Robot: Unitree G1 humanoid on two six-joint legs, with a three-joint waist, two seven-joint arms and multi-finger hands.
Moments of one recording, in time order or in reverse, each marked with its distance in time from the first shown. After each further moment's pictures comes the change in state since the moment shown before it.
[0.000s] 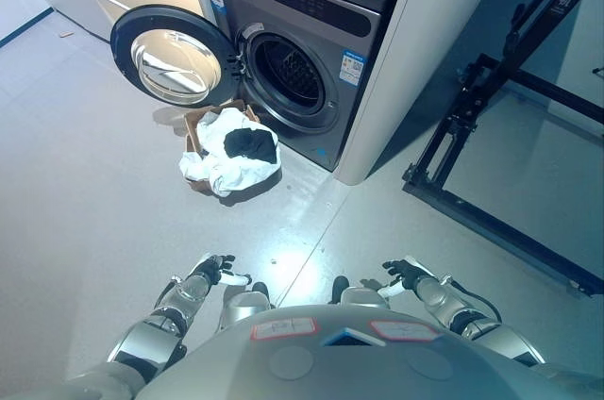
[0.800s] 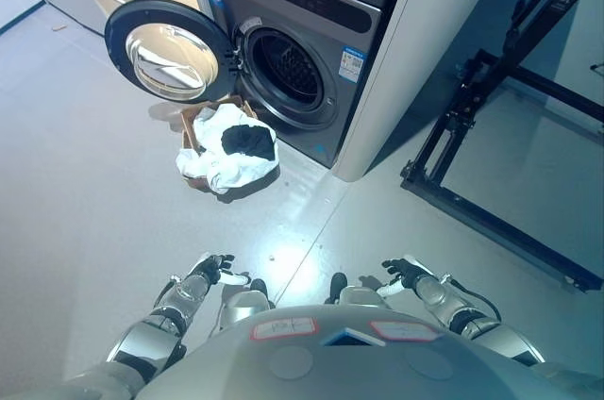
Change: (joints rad) left arm -0.003 0.010 0.001 -0.001 -0.001 0.000 0.000; right arm -0.006 0.001 0.001 -0.001 0.000 0.000 0.002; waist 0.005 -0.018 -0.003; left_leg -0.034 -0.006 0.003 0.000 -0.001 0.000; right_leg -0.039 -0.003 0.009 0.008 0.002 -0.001
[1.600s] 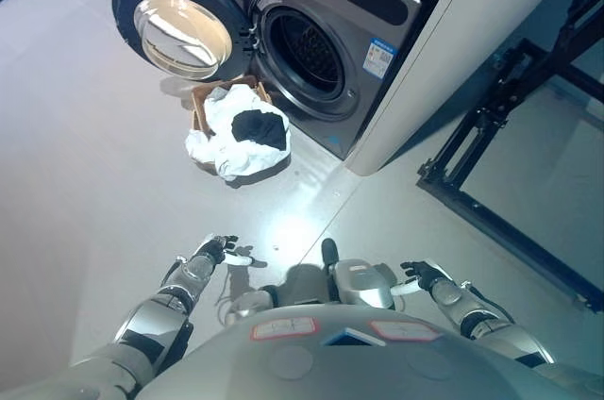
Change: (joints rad) left arm -0.123 -0.021 -0.009 0.067 -0.011 -0.022 0.014; right arm 0.002 -0.033 -0.118 0.047 0.086 0.000 -0.003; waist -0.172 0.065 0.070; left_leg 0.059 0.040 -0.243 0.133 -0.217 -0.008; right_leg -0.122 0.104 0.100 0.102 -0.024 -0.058
